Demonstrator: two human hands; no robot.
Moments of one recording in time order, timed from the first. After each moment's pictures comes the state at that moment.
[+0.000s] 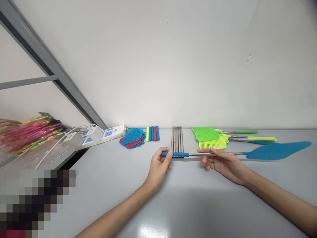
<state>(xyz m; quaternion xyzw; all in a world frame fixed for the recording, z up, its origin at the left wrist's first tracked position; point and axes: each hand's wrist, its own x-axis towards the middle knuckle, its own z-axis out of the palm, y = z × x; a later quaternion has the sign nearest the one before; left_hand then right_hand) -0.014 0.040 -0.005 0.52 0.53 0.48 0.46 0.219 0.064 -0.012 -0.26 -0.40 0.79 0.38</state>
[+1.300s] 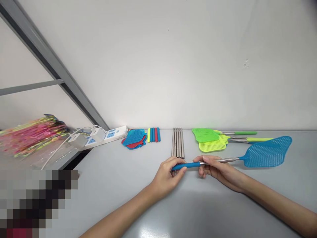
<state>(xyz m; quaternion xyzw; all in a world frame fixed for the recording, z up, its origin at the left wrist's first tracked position) -0.007 0.023 0.002 0.75 0.47 0.34 0.33 0.201 0.046 -0.007 -0.28 -0.47 0.77 0.34</state>
